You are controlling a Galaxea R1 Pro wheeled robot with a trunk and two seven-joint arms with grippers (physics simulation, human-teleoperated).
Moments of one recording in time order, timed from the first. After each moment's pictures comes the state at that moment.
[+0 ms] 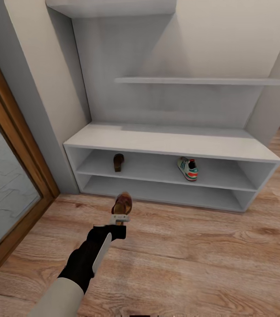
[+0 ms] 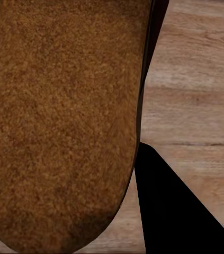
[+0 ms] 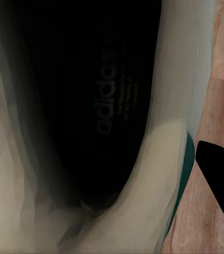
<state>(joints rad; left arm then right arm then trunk) -0.59 -0.16 -0.17 -0.96 0.12 0.69 0.09 -0.70 -0.87 -1.12 -0.80 0.17 0.54 0.02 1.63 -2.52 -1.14</state>
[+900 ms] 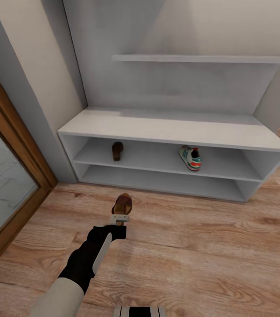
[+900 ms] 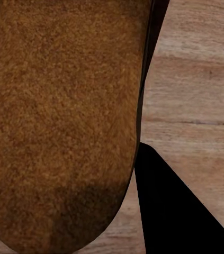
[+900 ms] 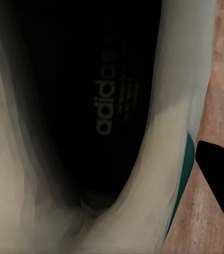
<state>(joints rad) -0.59 -0.16 -0.17 -0.96 0.12 0.68 0.09 -0.70 -0.87 -1.12 -0.80 0.21 0.54 0.02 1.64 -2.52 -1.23</state>
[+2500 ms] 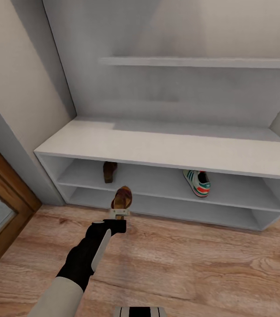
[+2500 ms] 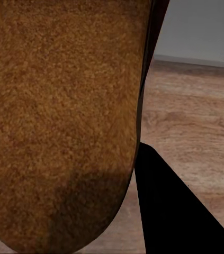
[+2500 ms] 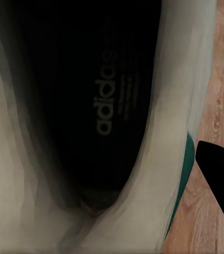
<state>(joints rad) -0.59 -0.16 -0.17 -1.03 0.12 0.68 0.09 -0.70 -0.87 -1.12 -0.80 0.21 0.54 0.02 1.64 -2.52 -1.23</state>
